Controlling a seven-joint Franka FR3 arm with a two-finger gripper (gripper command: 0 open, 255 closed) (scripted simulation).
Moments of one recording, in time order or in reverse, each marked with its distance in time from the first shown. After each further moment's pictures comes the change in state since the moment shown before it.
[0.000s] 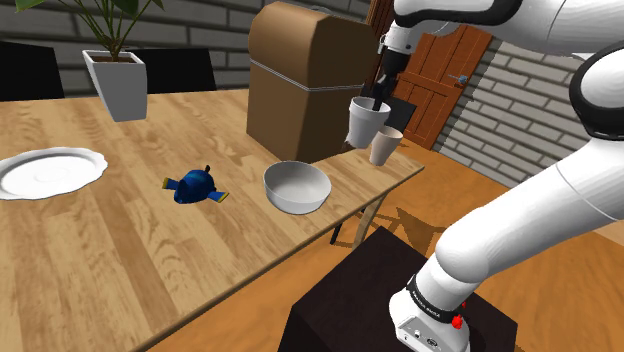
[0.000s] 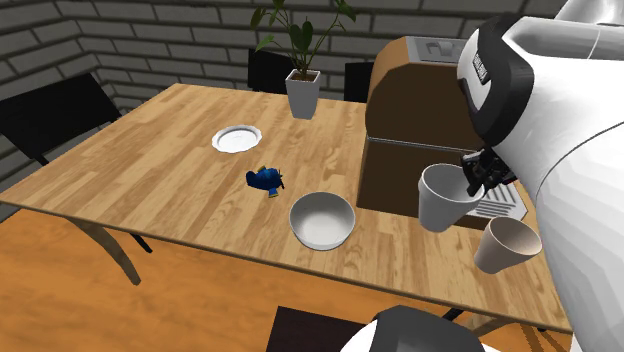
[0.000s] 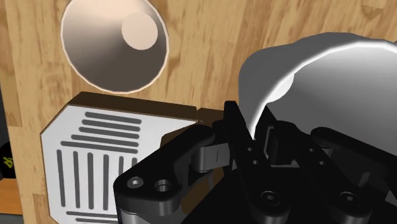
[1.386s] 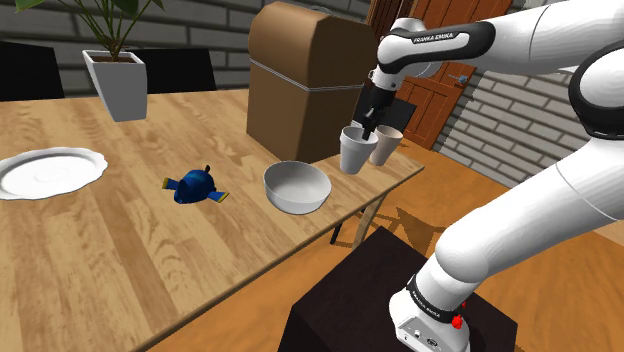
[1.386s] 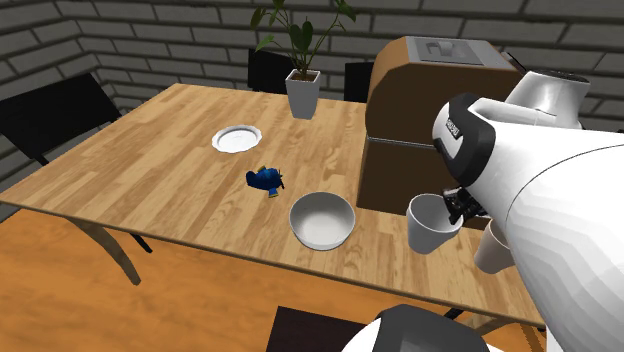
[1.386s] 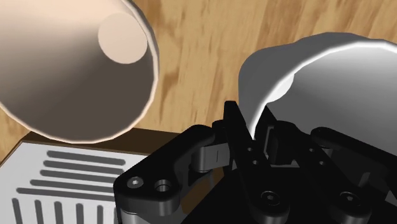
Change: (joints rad) arm -0.005 0.001 -0.010 -0.259 -0.005 0.260 -0.002
